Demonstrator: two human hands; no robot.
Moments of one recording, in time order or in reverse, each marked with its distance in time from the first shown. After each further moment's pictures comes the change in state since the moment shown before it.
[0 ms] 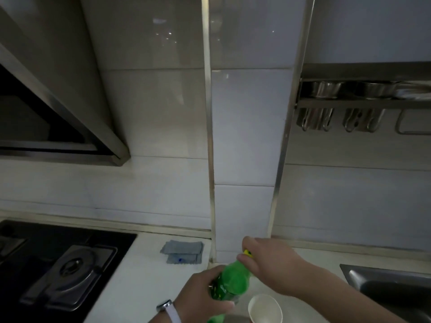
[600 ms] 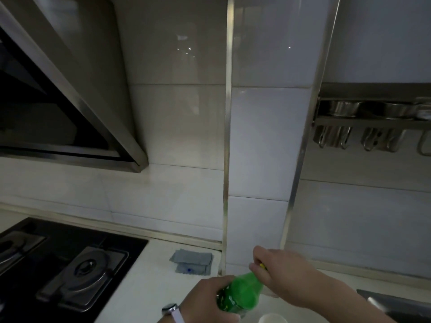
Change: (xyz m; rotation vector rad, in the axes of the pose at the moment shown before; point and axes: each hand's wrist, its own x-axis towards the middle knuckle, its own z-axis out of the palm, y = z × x) left_hand -0.003 0.009 -0.012 -0.027 0.008 -0.062; right_hand 0.004 -0.008 -0.017 -0.019 -0.036 0.006
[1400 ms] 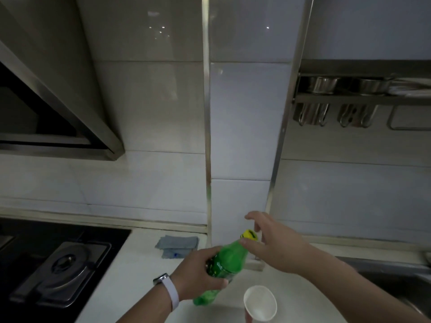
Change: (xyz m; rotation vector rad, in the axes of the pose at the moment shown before) left_hand 0.026 -0.011 -0.007 0.057 -0.065 0.090; right_hand -0.006 0.020 0.005 0.281 0.127 0.152
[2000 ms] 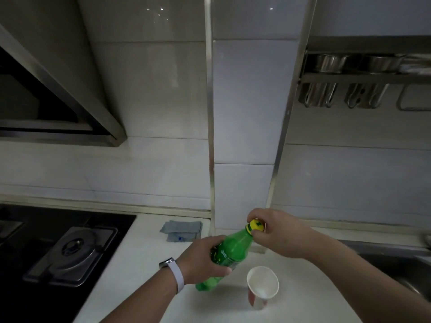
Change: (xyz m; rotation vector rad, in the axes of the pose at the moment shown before) left_hand -0.008 -0.007 0.004 0.121 -0.041 -0.028; right_hand -0.002 0.004 0.007 -0.011 -0.048 -0.014
